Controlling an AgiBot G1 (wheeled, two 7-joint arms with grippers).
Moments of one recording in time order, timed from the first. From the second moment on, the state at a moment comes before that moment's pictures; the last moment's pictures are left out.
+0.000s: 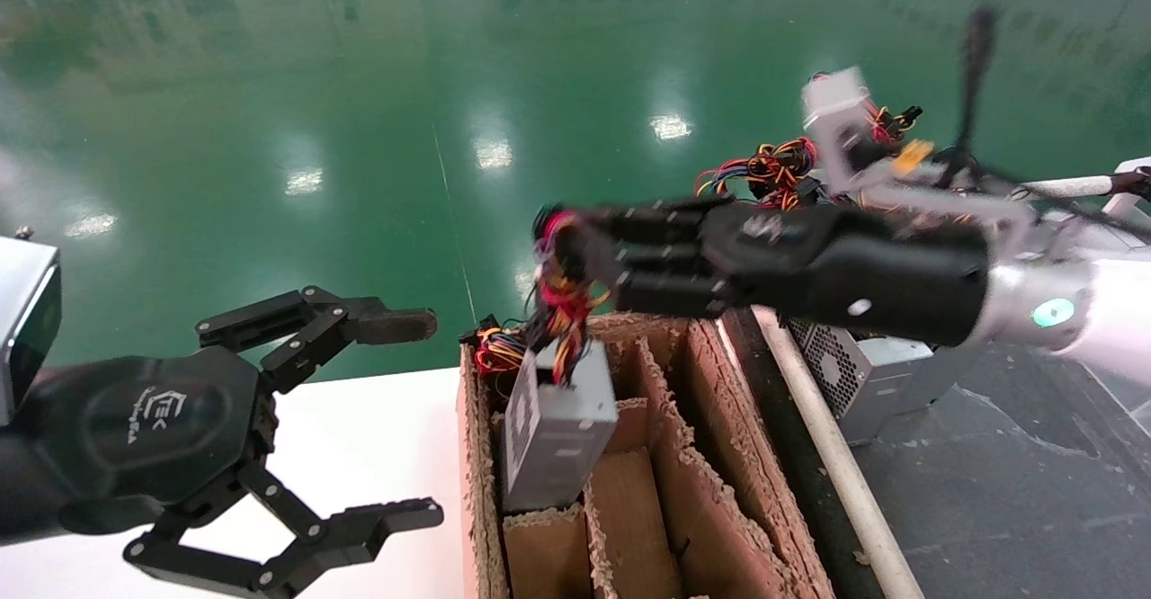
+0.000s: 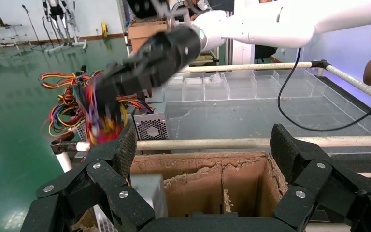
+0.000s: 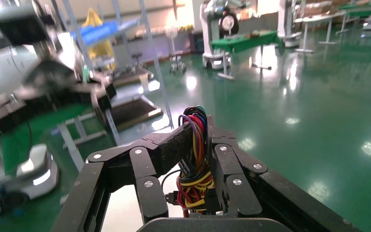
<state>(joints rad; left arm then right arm) -1.10 0.57 0.38 -1.26 0.66 1.46 -0.13 1.56 -1.03 -0.59 0.45 -0.81 -1.59 0.06</state>
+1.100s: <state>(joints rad) -1.10 0.57 0.38 -1.26 0.66 1.46 -0.13 1.95 -0.71 -0.60 0.11 -0.73 -1.42 0.09</state>
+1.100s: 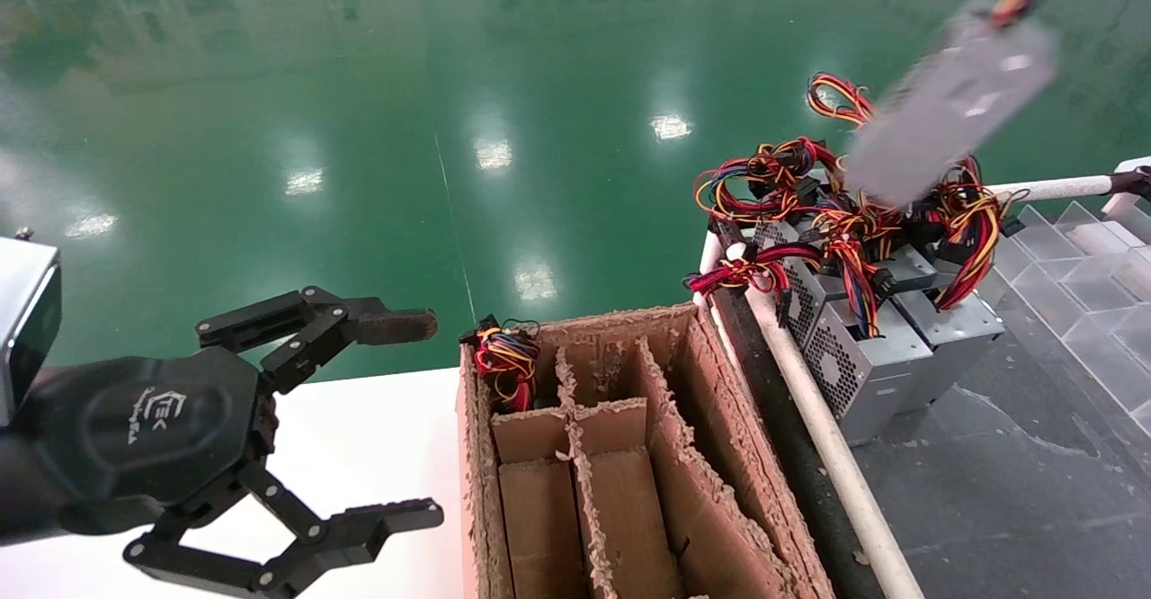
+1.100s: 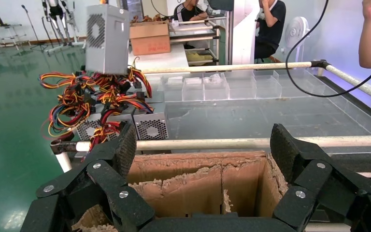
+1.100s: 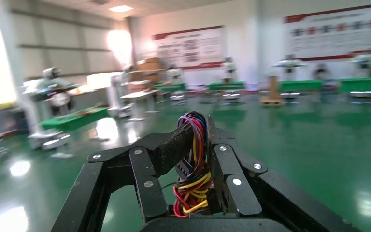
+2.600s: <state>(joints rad) -1.10 0.57 0.38 -1.26 0.66 1.46 -0.13 1.69 -0.58 -0.61 -0.05 -0.77 -1.45 0.03</state>
